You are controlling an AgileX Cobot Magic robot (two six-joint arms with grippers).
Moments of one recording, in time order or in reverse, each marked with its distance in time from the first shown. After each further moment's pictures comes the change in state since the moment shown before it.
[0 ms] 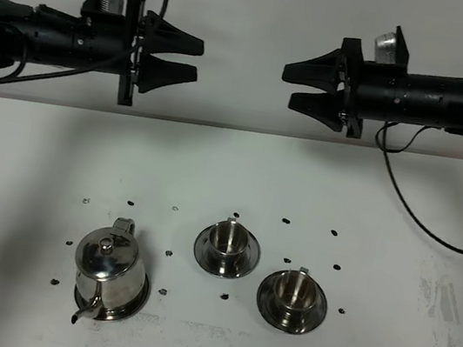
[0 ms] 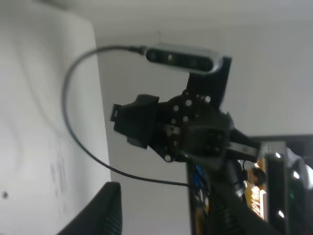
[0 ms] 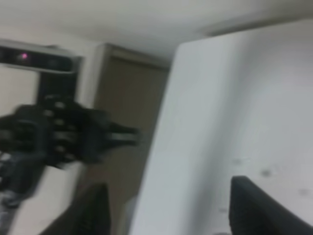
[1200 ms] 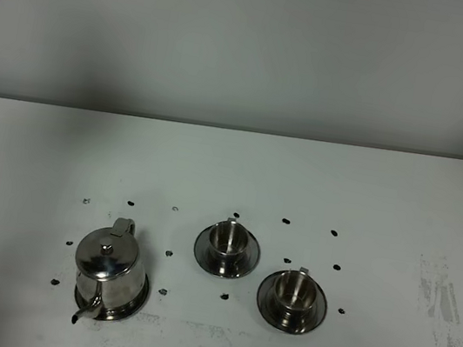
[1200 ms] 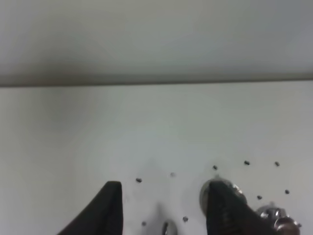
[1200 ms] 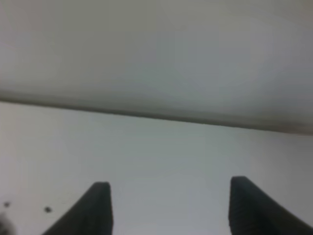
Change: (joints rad) left arm 0.132 -0.759 0.136 1.023 0.004 -0.142; right arm -0.175 -0.685 0.019 -1.157 0.007 0.235
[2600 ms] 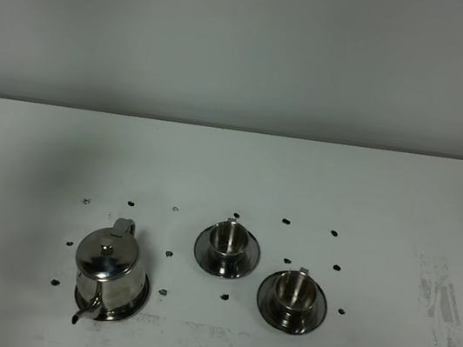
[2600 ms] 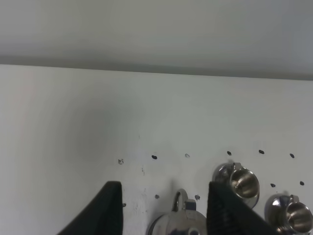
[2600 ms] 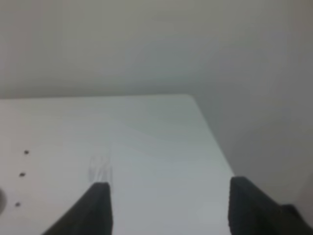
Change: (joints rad) left arm 0.000 -0.390 0.460 0.058 -0.179 -0.003; right arm 0.000 -1.727 1.444 -0.295 -0.178 0.186
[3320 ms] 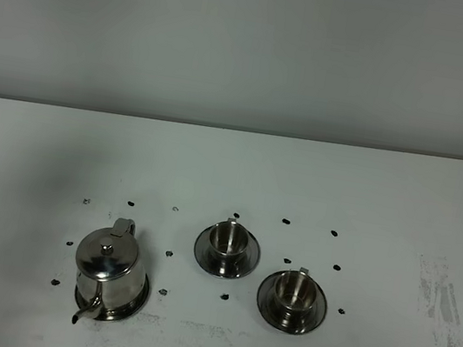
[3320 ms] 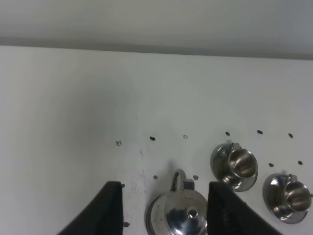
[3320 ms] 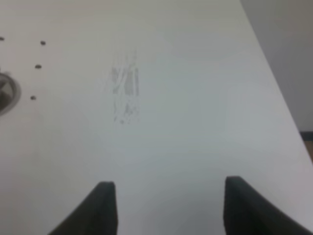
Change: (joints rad) left arm 0.000 0.000 0.000 0.000 0.051 0.016; right arm 0.000 -0.019 0.205 0.085 0.080 -0.081
